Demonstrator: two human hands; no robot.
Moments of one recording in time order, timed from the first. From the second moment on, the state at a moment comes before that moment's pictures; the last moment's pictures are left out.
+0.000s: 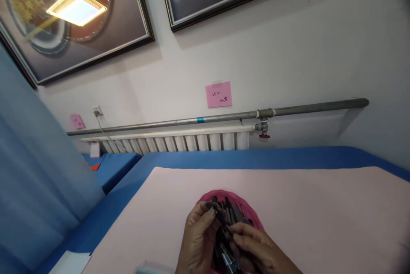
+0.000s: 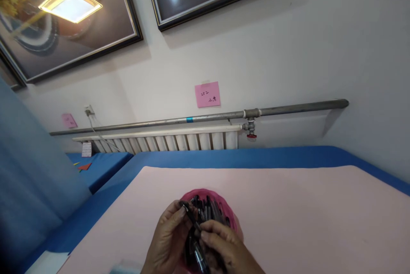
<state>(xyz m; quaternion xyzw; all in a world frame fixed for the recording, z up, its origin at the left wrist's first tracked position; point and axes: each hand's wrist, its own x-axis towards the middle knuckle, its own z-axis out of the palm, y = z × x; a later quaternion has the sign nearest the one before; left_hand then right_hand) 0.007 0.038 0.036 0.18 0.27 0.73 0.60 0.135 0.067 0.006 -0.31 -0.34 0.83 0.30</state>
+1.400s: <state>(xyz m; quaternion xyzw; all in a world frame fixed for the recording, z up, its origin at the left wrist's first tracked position) -0.021 0.043 0.033 0.26 0.47 0.71 0.45 0.157 0.093 0.029 -0.37 -0.58 0.58 0.44</state>
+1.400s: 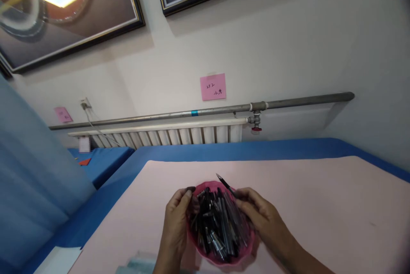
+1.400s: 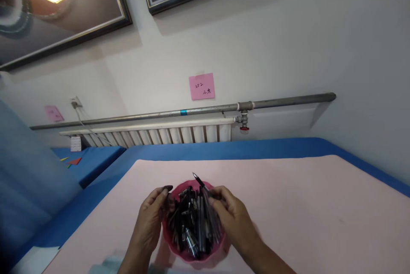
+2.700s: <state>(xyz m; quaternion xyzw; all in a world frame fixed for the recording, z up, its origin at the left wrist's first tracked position) -0.021 0.046 0.016 0.45 0.59 0.59 0.33 0.158 0.111 0.014 -0.35 -0.38 0.67 0.54</state>
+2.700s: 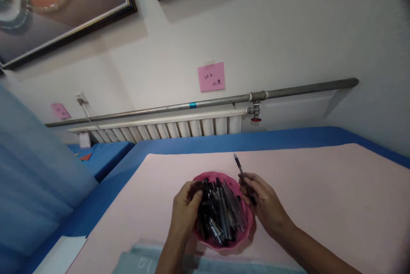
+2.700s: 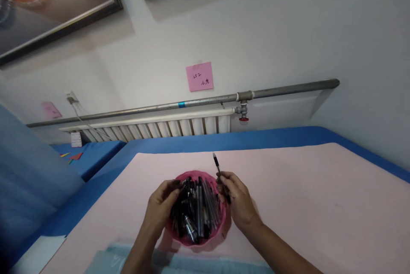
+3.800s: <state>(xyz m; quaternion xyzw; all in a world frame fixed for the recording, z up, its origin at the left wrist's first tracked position) -0.017 0.047 0.009 0.60 0.70 0.36 0.14 0.159 0.115 0.010 -0.33 -0.36 0.68 0.54</state>
